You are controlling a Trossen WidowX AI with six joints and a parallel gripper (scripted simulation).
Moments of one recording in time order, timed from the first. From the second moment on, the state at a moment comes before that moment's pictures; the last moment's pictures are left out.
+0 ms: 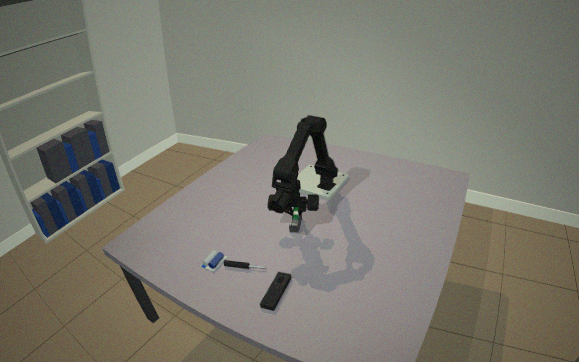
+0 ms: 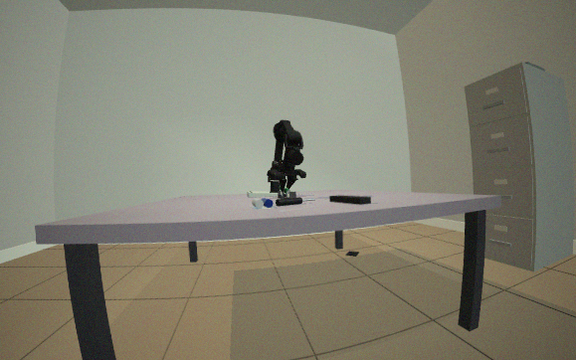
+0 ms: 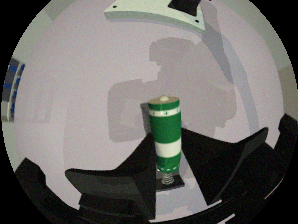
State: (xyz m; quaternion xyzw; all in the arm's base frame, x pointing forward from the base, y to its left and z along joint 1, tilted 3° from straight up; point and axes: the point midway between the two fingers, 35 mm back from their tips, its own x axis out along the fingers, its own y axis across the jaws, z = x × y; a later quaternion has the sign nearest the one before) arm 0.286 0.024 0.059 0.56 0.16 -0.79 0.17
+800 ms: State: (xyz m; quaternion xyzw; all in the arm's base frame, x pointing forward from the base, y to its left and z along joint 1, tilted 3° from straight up) arm 0.292 0.027 0.049 0.51 0.15 -0.83 0.18
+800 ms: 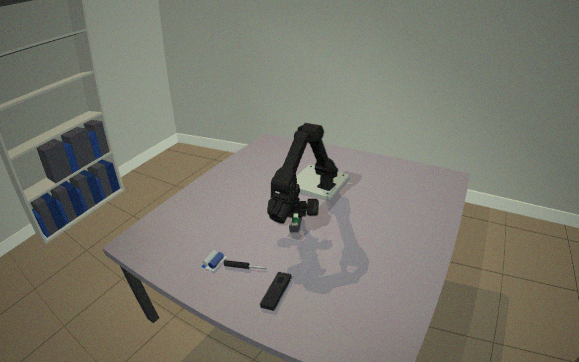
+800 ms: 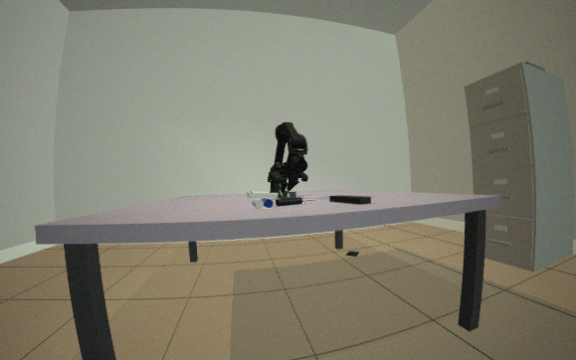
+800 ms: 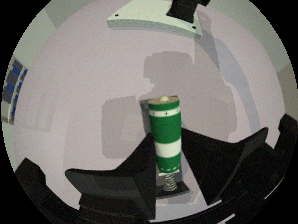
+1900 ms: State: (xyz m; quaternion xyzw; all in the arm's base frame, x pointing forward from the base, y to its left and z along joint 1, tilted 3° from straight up) arm 0.308 0.034 0.050 0.50 0.15 -0.84 0.17
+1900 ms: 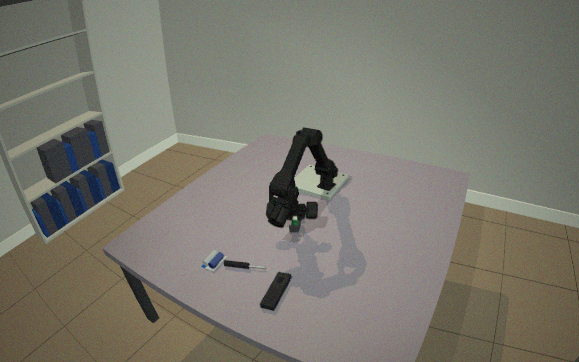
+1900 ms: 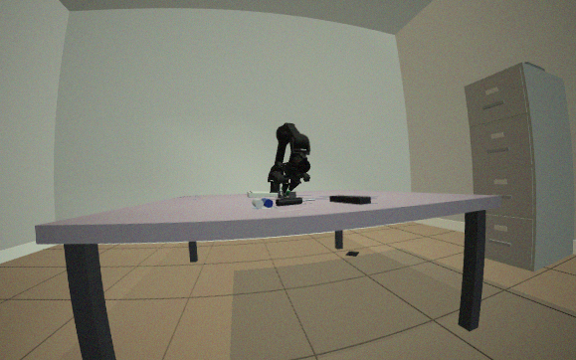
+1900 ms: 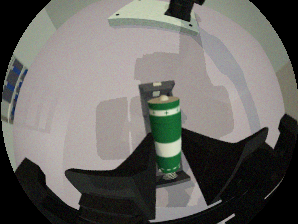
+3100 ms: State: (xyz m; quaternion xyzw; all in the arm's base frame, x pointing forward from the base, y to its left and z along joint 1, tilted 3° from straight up) arm 0.308 0.032 0.046 0.56 0.16 -0.80 0.15
